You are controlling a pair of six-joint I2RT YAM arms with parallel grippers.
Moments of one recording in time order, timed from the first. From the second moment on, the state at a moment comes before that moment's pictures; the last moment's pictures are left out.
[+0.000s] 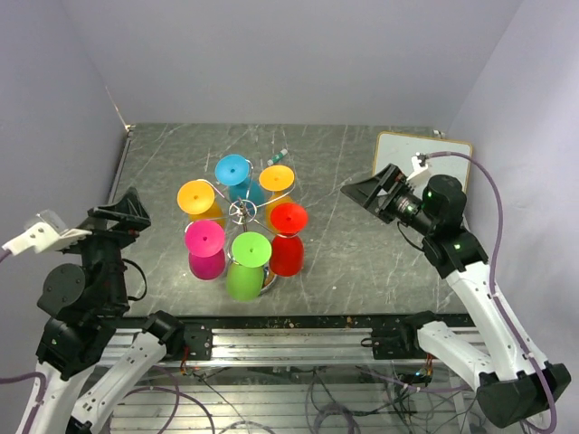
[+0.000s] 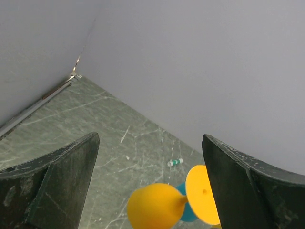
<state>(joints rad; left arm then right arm) -0.52 0.31 0.94 -0.39 -0.82 -0.44 0.30 0.85 0.91 -0.31 -0.30 0.83</state>
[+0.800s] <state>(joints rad) -0.52 0.37 1.24 -0.65 -0.66 -0.52 0.63 1.04 1.04 -0.12 -0.63 0.94</state>
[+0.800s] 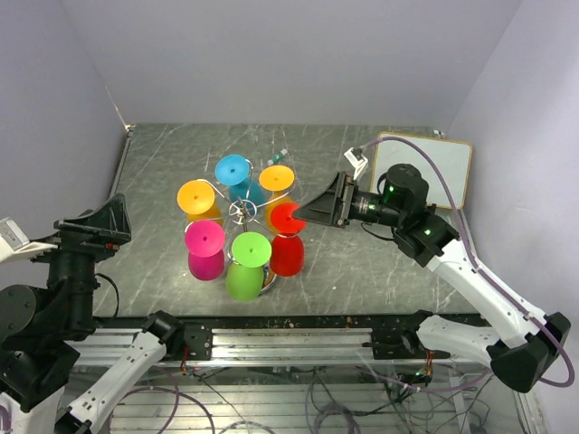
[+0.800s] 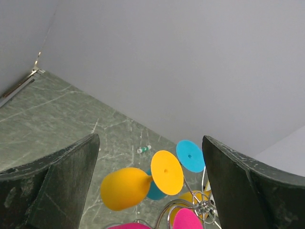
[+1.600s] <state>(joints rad) -0.52 0.41 1.26 -0.66 -0.57 -0.50 0.74 1.12 1.19 -0.40 -0.37 0.75</state>
